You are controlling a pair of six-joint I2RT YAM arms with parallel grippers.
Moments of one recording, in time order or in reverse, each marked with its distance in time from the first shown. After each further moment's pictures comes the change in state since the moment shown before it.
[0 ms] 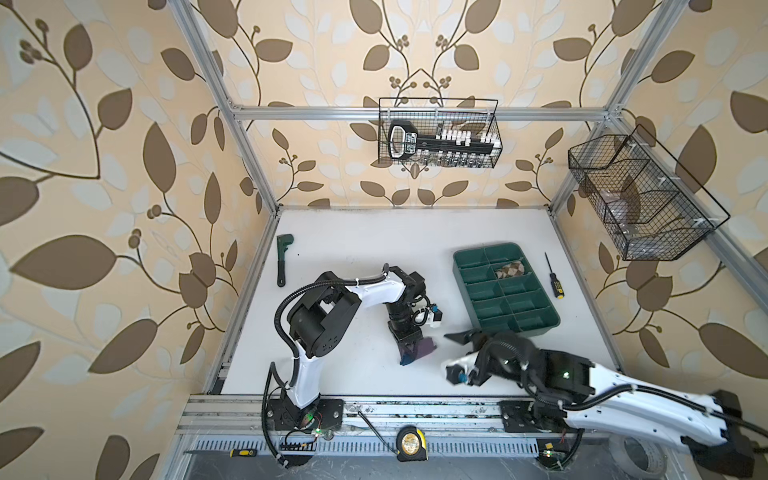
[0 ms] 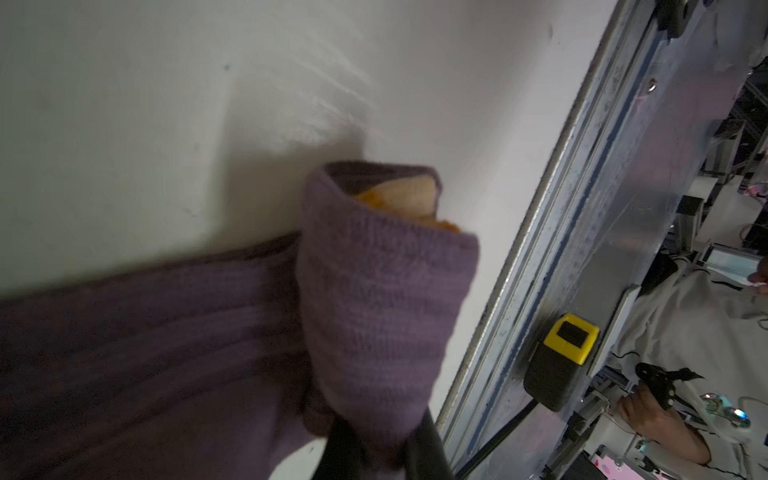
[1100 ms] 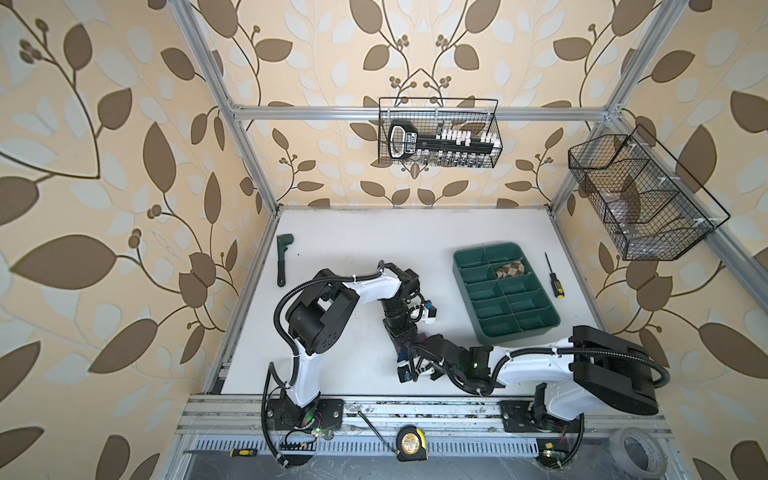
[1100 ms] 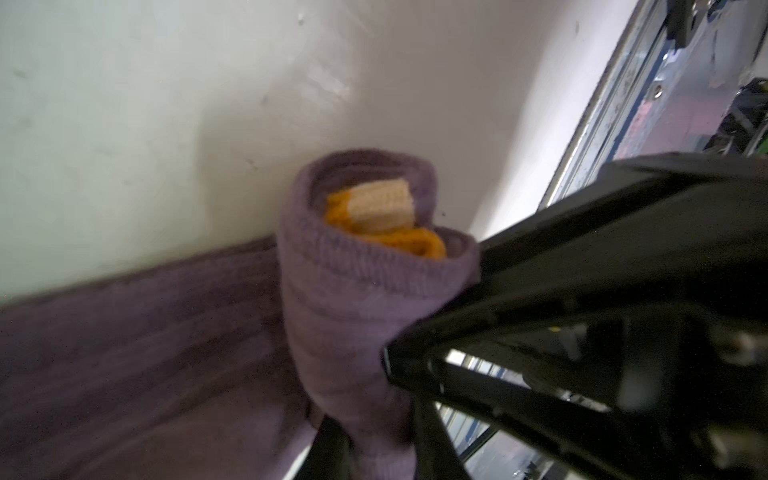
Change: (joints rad) left arm 0.030 -0.040 -0.013 -0.008 -0.027 -0.009; right arm -0.062 0.718 0.095 0.436 0.115 -0.044
